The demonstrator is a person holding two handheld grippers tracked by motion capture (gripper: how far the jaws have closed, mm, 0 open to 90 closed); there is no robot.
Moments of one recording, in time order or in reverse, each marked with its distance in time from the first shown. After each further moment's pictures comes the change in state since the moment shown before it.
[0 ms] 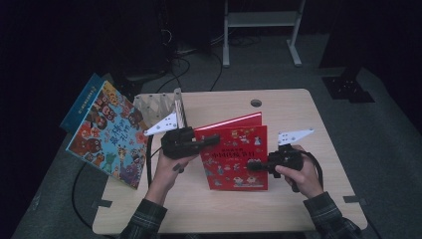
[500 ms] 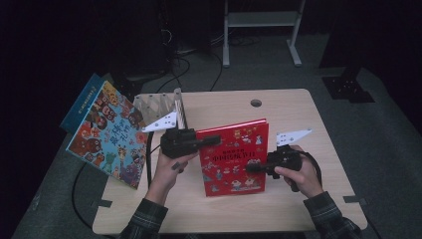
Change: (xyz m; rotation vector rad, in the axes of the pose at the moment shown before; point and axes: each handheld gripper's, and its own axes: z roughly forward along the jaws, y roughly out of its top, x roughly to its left) left arm -0.001 0.008 -0.001 0.004 -0.106 -0.013; right arm -0.002 -0.001 0.003 0.011 0.016 -0.022
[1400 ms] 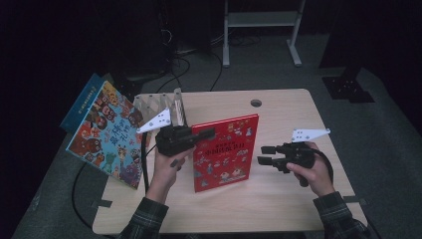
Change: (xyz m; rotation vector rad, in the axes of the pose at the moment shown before) left arm -0.005 0.006 -0.009 -0.055 0.148 0.003; right arm -0.018 -0.012 -0.031 -0.103 -0.190 -0.034
